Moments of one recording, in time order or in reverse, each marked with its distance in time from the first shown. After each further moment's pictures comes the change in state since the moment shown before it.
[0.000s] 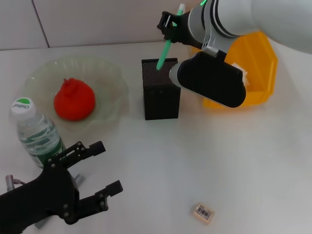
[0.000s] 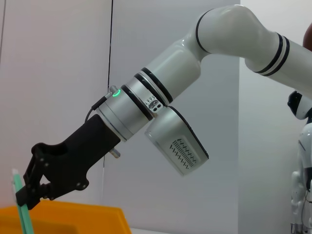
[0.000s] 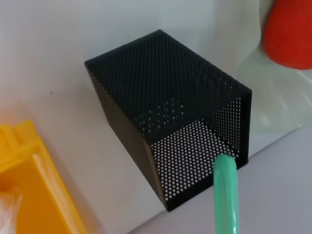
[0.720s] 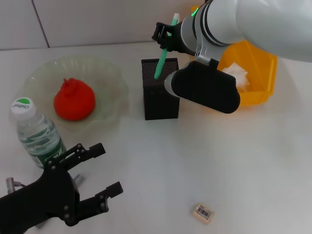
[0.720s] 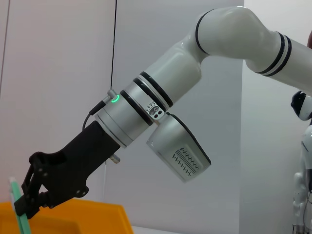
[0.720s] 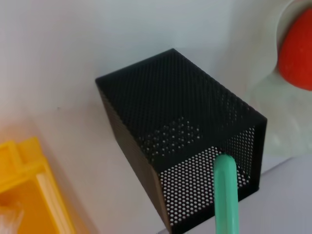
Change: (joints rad) left arm 0.003 -0.002 0.000 -0.010 0.000 -0.005 0.001; right arm 0.030 0.009 -0.035 0.061 0.000 0.013 0.000
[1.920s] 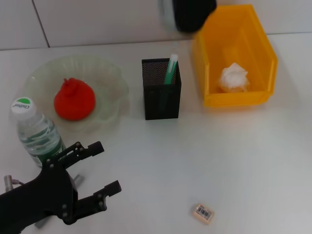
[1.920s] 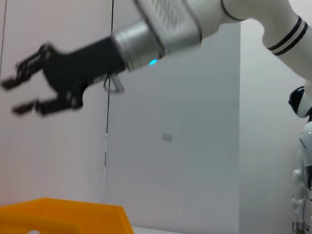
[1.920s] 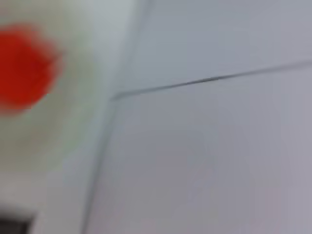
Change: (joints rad) left arm -0.003 0.004 0.000 0.006 0.001 0.002 0.002; right arm -0.102 0.032 0.240 -0.394 0.073 -0.037 0.723
